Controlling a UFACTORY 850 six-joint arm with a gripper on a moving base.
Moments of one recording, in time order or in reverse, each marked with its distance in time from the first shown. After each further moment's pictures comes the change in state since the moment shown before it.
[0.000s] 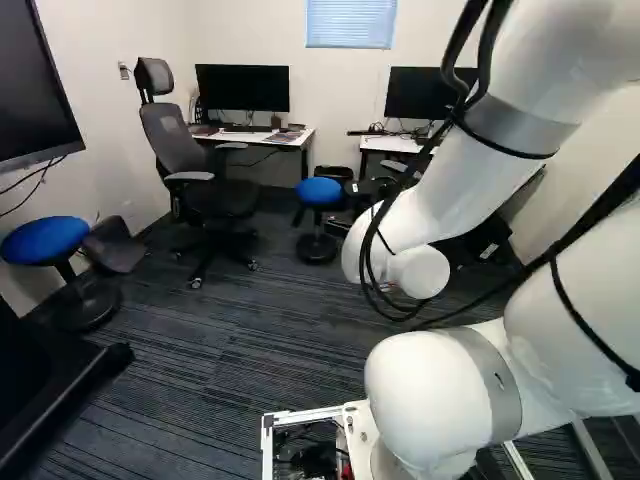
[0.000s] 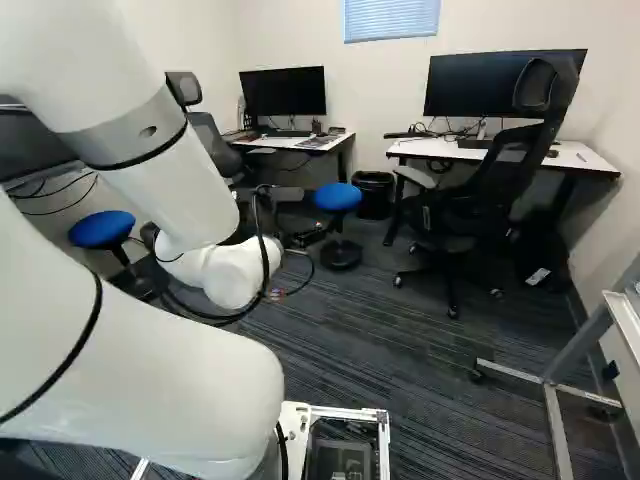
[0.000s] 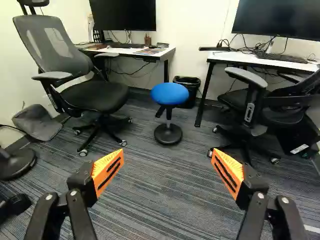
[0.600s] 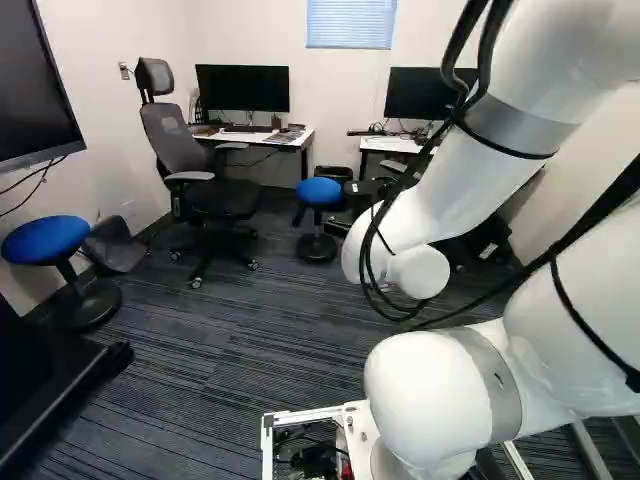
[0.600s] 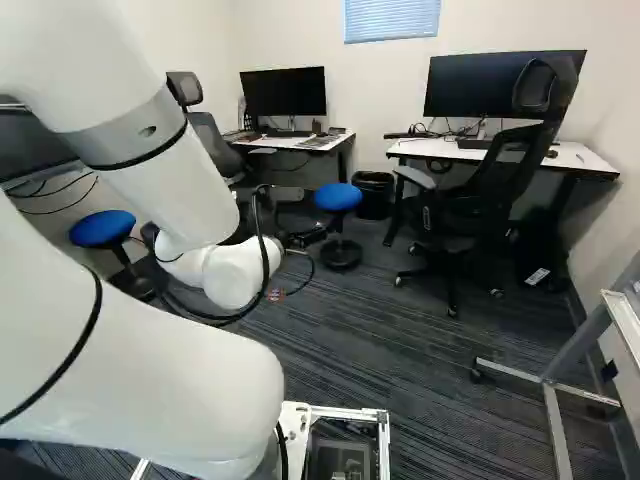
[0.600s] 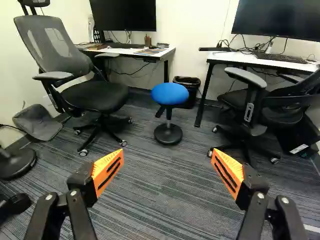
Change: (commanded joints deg) arm 0.0 0.0 0.0 0.0 0.0 0.0
